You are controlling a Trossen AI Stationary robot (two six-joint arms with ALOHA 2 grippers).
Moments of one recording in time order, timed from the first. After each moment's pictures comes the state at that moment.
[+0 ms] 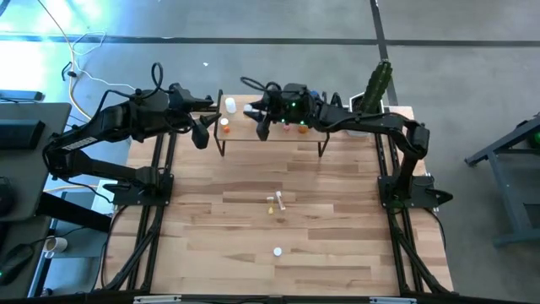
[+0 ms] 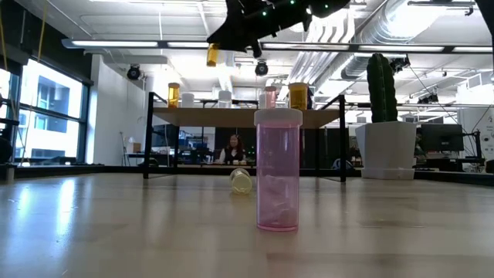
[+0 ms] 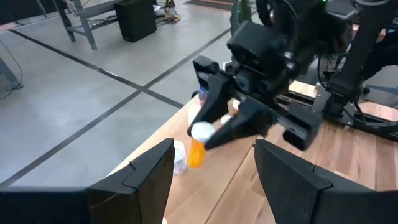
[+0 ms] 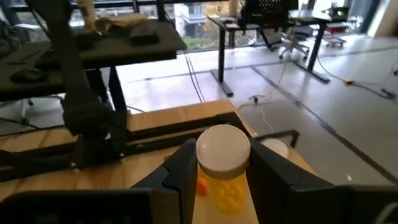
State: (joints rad) left arm 0.31 0.99 1.35 -0.74 -0.38 -0.13; right arm -0.32 1.82 1.54 0.07 -0.06 -0.01
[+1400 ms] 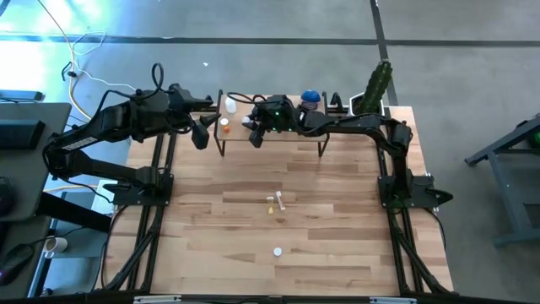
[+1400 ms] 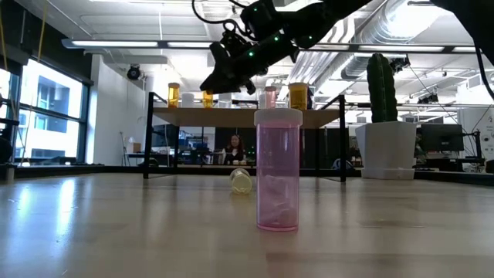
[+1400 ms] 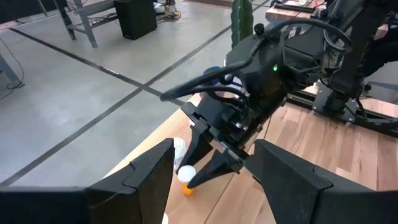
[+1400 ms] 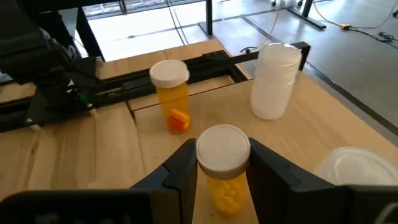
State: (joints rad) left arm 0.31 0.99 1.35 -0.76 -0.38 -0.13; right arm -0.33 1.98 1.54 0.05 -0.03 0.03
